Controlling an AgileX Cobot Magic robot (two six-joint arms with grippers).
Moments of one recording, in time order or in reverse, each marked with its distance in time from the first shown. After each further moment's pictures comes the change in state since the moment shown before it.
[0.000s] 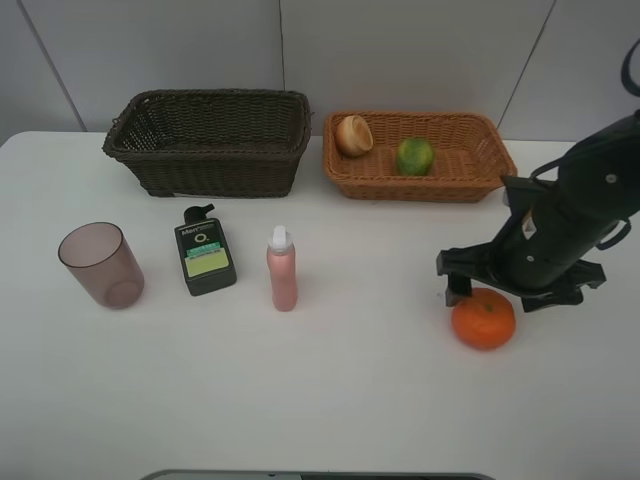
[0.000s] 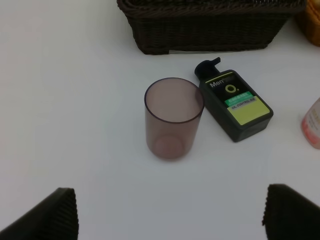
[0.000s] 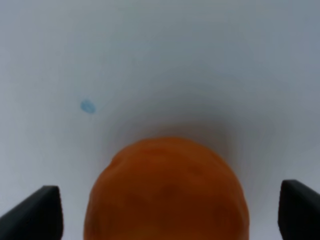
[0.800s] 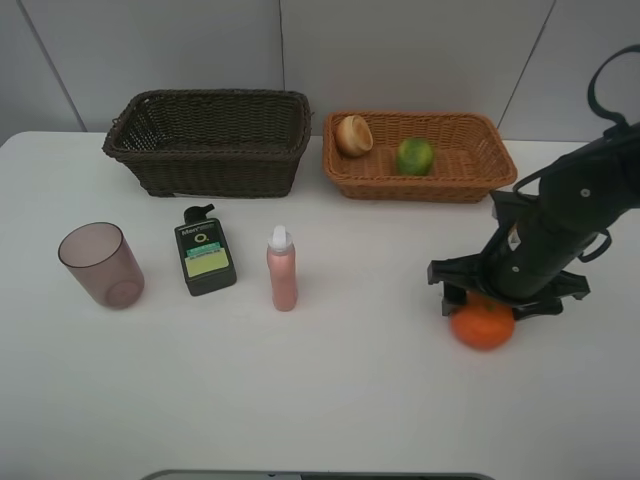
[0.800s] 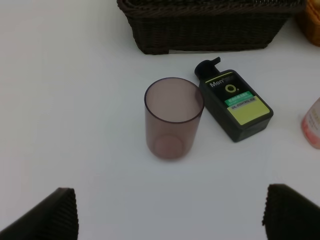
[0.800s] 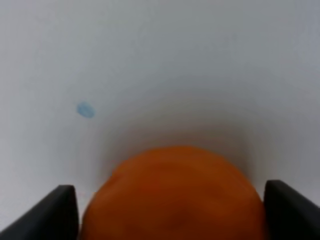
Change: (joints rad) left arm 0.000 0.000 0.000 0.000 0.000 0.000; right arm 0.000 0.076 0.001 0.026 -0.054 0.000
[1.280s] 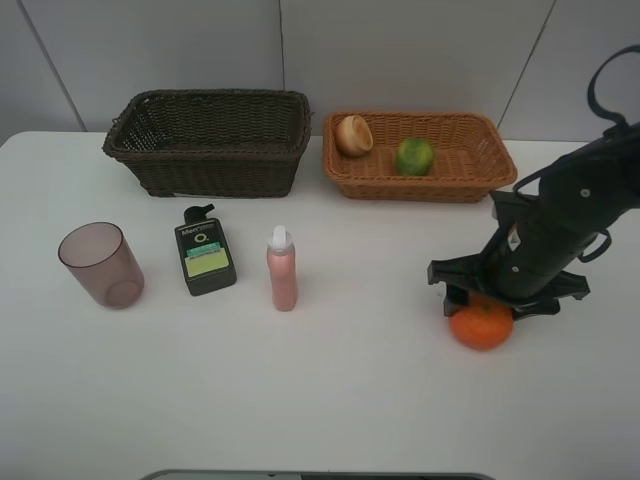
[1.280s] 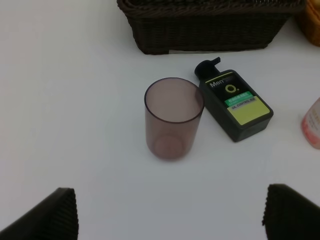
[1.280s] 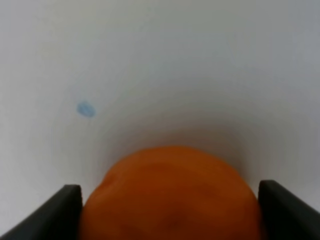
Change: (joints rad) left arm 0.000 0.000 0.000 0.000 0.000 0.000; right arm 0.000 0.000 0.000 0.000 -0.001 0.000
